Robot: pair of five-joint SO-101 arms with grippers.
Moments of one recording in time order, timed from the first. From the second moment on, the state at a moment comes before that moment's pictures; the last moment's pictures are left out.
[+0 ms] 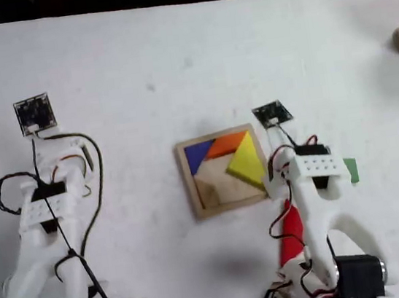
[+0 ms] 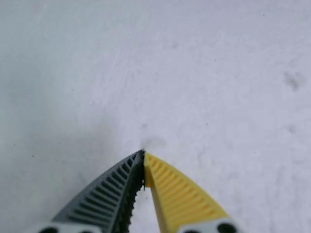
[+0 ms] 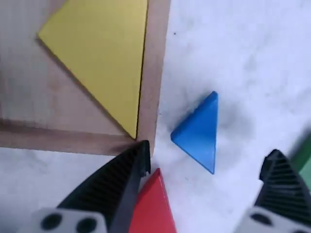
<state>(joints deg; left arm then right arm) -16.9 -23.8 60.7 17.1 7.4 -0.3 -17.3 55.2 50.8 22.8</state>
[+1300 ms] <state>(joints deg) -16.9 -23.8 60.7 17.1 7.4 7.7 -7.1 49.9 48.6 23.2</state>
